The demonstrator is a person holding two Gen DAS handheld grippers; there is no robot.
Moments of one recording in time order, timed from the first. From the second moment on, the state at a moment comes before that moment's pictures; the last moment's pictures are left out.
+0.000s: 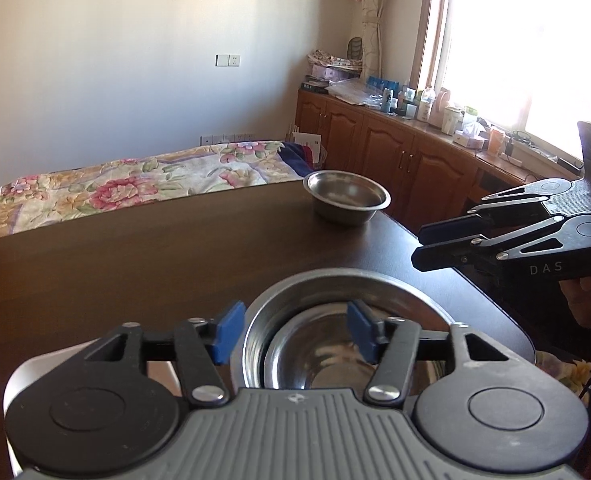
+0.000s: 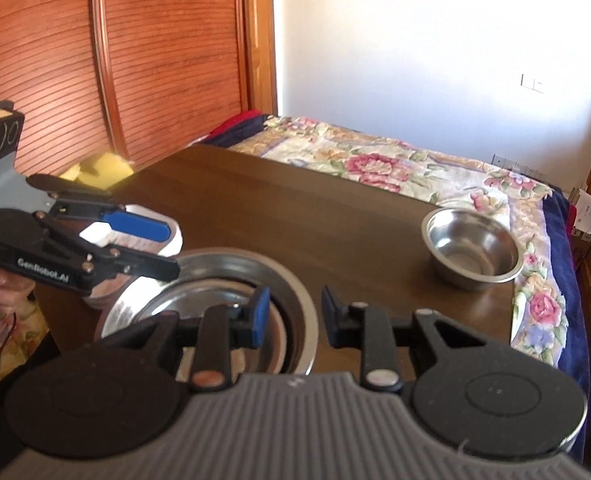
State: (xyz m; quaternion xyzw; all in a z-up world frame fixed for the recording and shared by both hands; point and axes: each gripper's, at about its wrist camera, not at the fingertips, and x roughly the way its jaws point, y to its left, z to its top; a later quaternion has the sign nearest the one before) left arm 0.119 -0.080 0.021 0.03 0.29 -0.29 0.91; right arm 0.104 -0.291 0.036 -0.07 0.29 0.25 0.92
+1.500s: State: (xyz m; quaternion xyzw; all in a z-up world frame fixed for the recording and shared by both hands) left arm 0.273 -0.214 0.031 0.07 0.33 -0.29 0.90; right arm 0.215 -0.407 -0.007 0.02 0.21 0.13 0.97
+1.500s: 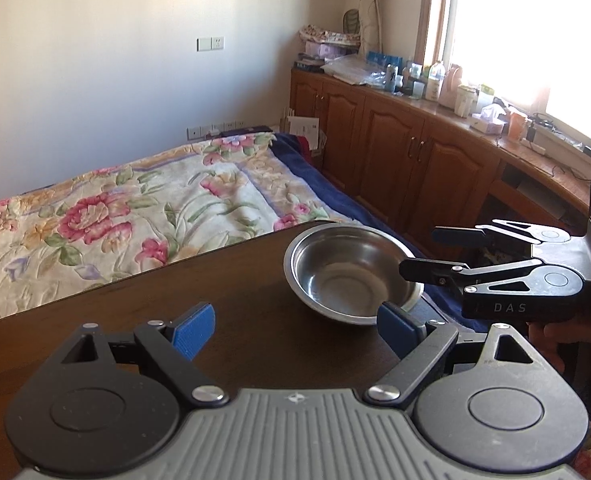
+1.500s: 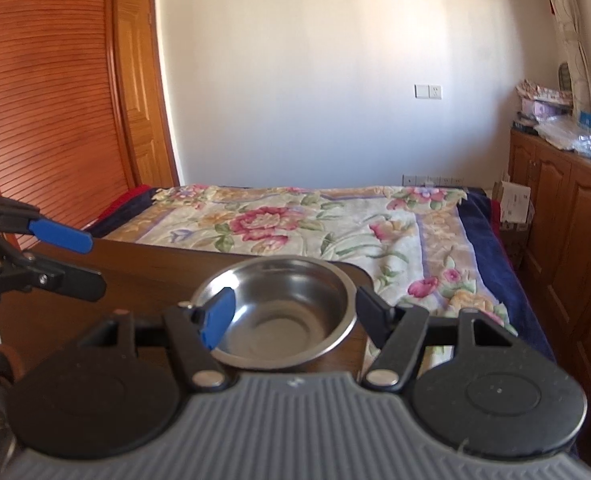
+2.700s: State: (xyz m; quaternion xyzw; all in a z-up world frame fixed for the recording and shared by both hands) left arm 0.356 -0.251 -0.019 0.03 0.42 -0.27 0.87; right arm 0.243 -0.424 -0.038 0.11 0.25 0.16 0.95
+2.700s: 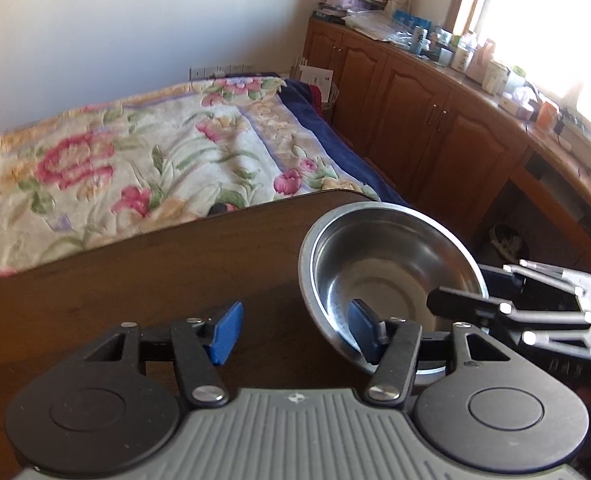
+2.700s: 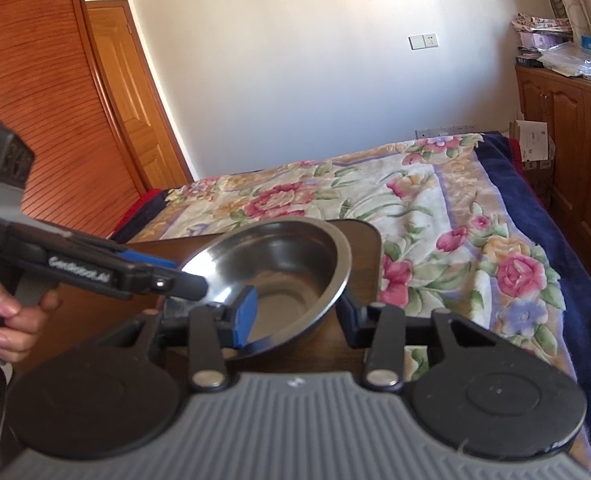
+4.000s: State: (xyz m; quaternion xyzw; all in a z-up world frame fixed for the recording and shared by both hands) left arm 0.285 -0.198 0.054 0.02 0.36 -0.30 0.88; right arm 0.202 -0.388 0.010 0.07 0.23 0.16 0.96
